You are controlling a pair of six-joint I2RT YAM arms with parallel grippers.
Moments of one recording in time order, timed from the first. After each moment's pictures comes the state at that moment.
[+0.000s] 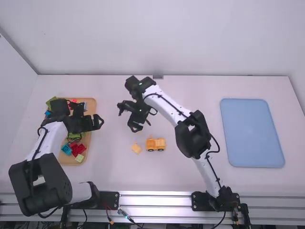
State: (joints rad) left arm 0.37 1.42 0.87 -0.60 0.46 0.14; right arm 0.69 2.34 2.16 -1.32 -0.30 -0.59
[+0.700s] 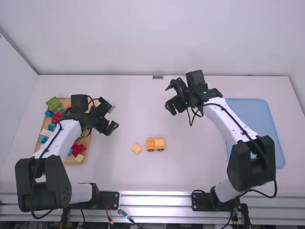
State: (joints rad) left arm 0.14 1.42 0.87 -0.56 0.46 0.75; right arm 0.30 1.65 1.27 -0.57 -0.32 -0.32
